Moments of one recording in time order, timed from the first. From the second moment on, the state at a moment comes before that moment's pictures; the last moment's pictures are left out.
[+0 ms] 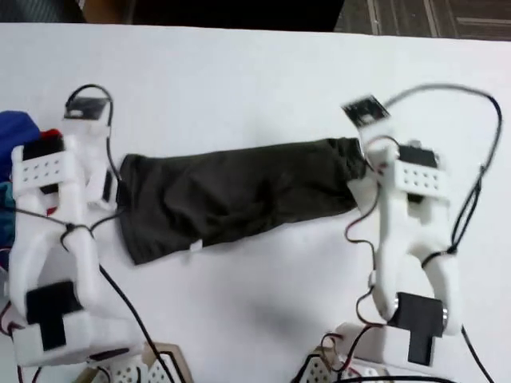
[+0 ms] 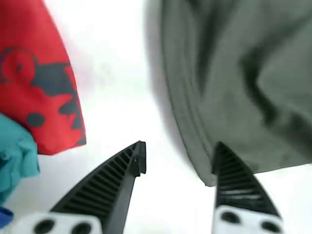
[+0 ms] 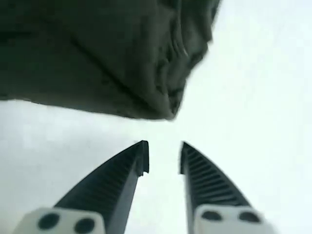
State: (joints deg) left arm -25.1 -2.5 20.3 76.7 -15.9; right arm 9.5 -5.7 26.5 65.9 35.5
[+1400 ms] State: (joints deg) left arm -23.1 32.9 -0.2 83.3 -15.3; right arm 16.5 -9.5 54.2 36.0 36.4
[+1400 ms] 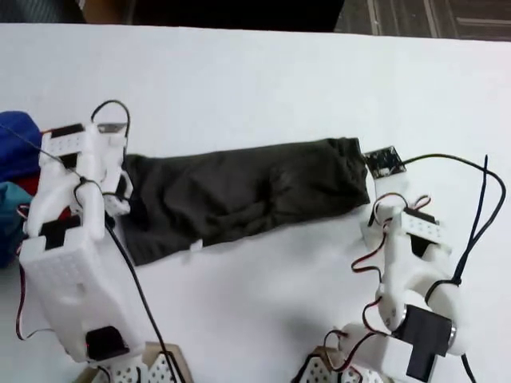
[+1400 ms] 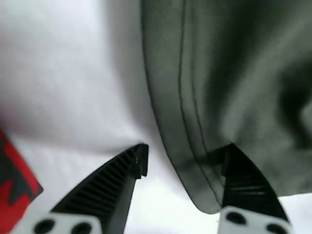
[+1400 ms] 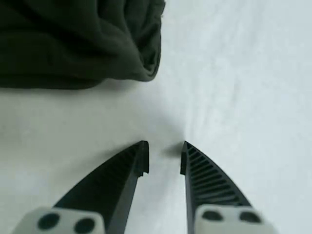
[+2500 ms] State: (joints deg) left arm -21.5 37.3 -25.4 101.4 -21.7; right arm 16.5 -9.5 54.2 35.0 35.2
